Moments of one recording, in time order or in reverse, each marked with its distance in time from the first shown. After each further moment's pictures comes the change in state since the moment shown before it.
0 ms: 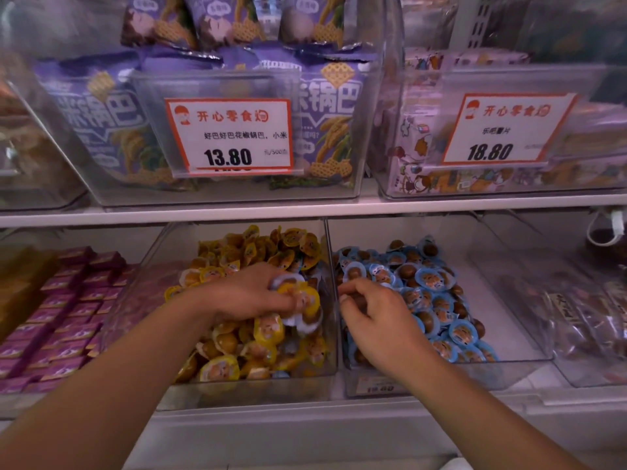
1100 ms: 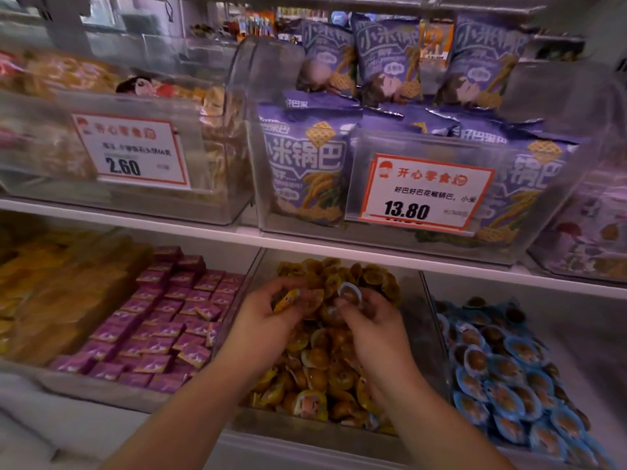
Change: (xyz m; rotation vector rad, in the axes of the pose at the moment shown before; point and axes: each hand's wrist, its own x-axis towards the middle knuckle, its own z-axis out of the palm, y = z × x) left_hand -0.080 -0.031 -0.011 -0.580 0.845 0.062; right_hand 0.050 -0.090 0.105 0.620 0.114 0.299
